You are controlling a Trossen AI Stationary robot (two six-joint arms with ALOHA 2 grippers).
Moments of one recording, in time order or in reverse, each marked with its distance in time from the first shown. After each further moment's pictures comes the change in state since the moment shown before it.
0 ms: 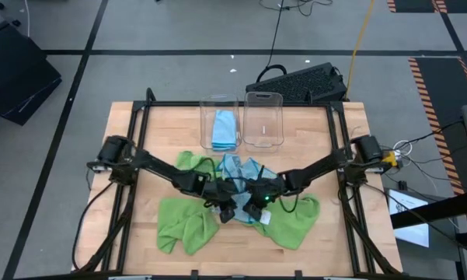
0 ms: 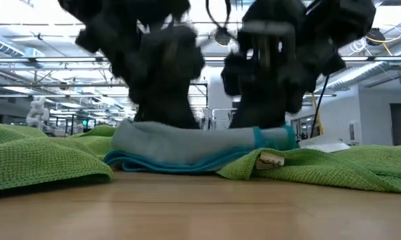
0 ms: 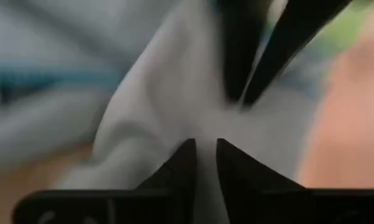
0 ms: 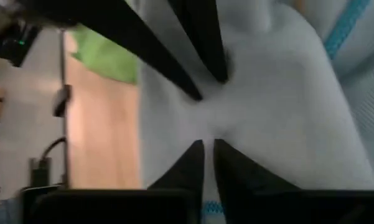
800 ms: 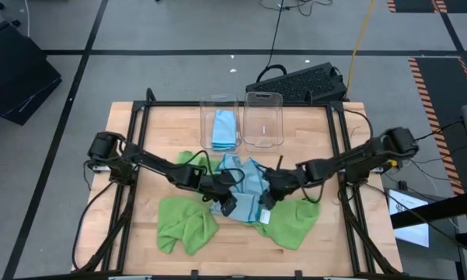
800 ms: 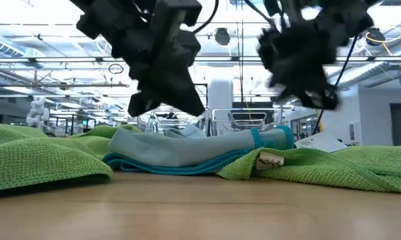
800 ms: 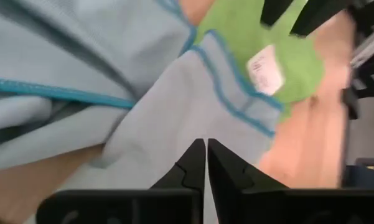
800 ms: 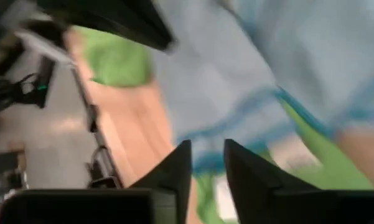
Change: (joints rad) left arm 0.026 -0.105 0.000 -0.034 -0.002 -0.153; right arm 0.013 -0.381 -0.092 -0.344 0.048 0.322
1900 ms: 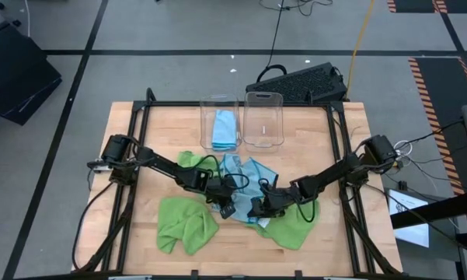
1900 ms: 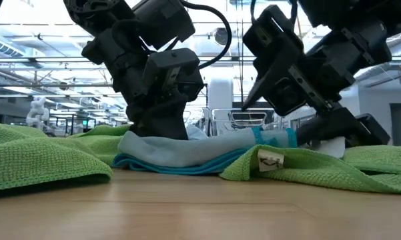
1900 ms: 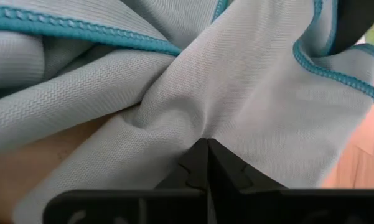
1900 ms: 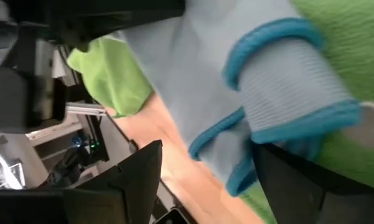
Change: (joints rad) left arm 0.025 0.139 0.002 -0.036 0.053 0.108; right arm 0.126 0.254 -0.047 0.455 0.084 0.594
